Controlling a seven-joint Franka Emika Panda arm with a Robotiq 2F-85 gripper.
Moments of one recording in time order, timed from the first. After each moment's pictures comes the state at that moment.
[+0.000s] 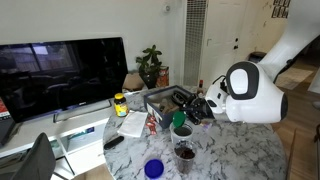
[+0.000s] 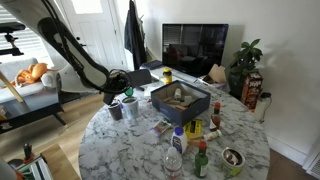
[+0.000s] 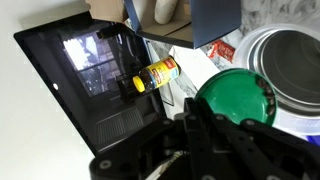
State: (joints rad) arm 0.19 0.14 0.26 -2.49 -2.51 2.44 1.59
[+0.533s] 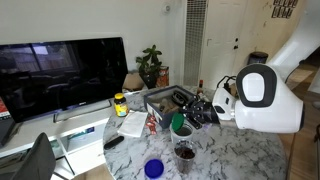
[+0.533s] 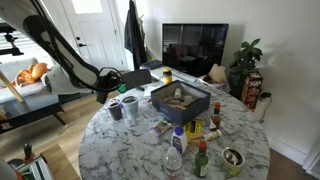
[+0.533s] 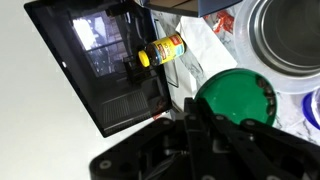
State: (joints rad) arm 0.23 0.08 0.32 -2.55 -2.51 2.36 1.59
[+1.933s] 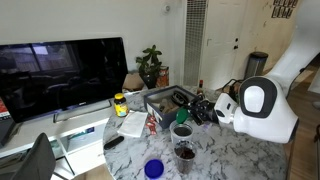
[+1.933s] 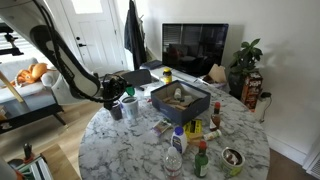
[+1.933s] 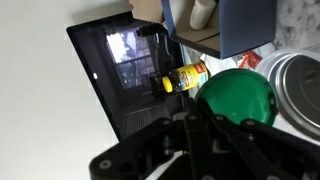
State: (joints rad) arm 0.22 0.15 0.29 -2.61 -2.51 2.11 1.60
